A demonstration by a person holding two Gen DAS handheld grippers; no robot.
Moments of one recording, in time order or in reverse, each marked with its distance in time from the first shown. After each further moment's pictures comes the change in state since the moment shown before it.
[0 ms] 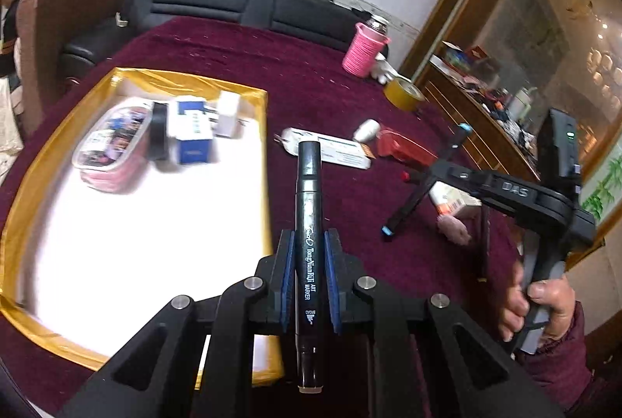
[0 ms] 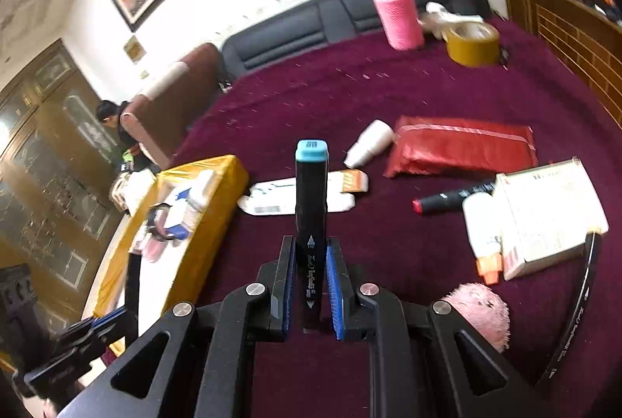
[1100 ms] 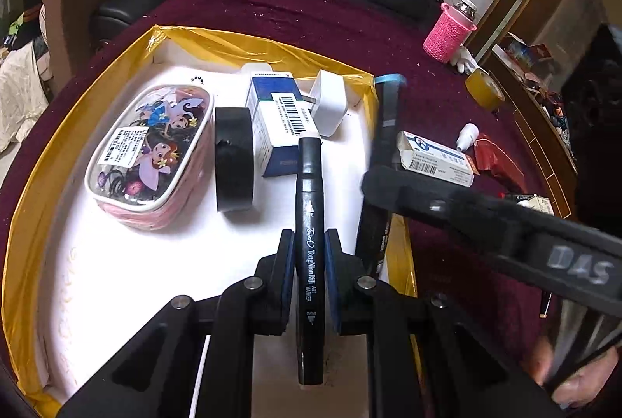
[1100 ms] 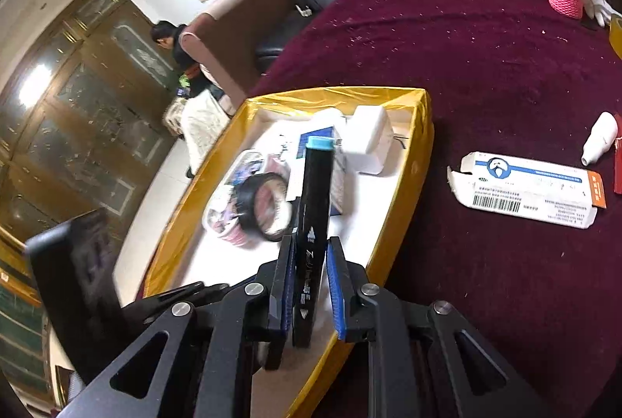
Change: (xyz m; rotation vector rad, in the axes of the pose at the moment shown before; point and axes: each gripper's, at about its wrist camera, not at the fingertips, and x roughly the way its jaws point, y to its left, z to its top) left arm 0.076 0.075 0.038 -0.098 0.143 0.137; right arm 0.140 0.129 0.009 -0.118 0.293 0.205
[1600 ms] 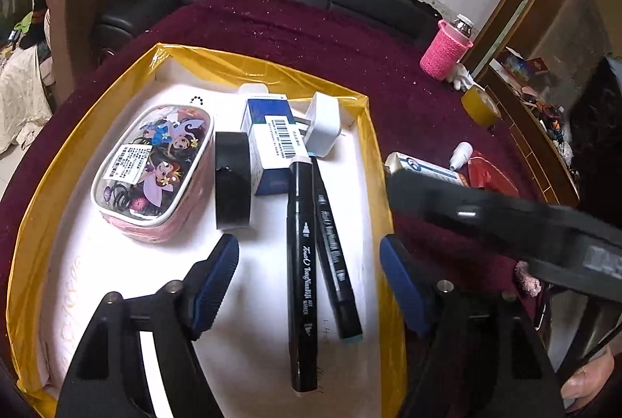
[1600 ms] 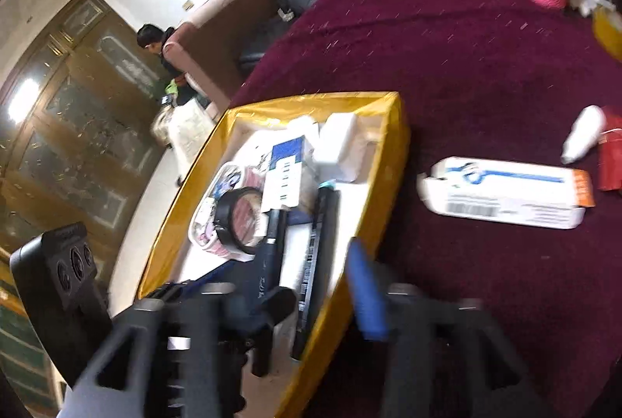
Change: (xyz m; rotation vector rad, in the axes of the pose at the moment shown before) left arm -0.011 -0.005 0.002 -0.011 -0.066 -0.007; right arm -0.021 -0.014 -0.002 0.041 -0.040 -0.045
